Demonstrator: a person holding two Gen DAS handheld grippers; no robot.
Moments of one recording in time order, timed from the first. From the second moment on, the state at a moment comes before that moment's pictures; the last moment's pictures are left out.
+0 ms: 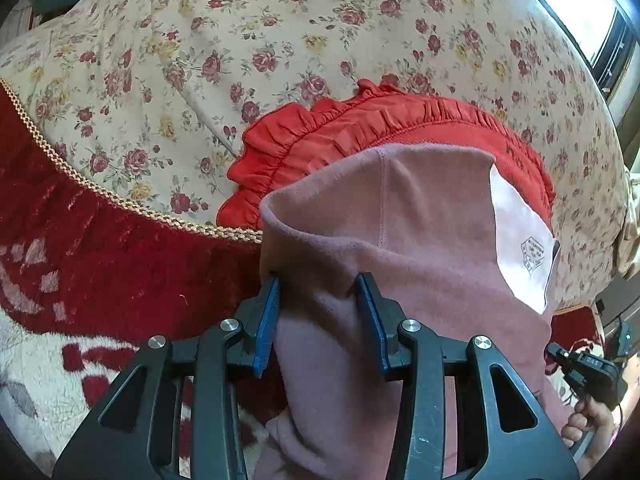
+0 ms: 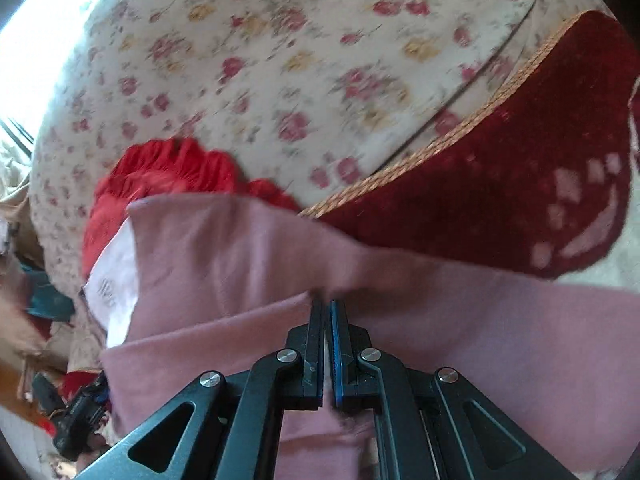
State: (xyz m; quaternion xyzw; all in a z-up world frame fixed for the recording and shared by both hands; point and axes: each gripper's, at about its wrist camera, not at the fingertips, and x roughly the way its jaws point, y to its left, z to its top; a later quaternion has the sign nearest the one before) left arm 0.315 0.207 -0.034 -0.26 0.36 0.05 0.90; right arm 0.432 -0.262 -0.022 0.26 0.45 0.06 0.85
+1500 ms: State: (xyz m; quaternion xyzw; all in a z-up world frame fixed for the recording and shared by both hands) left arm 0.225 0.097 -0.022 -0.18 0.41 -0.02 0.89; right arm 0.176 -0.476 0.008 0.07 0.43 -0.16 0.89
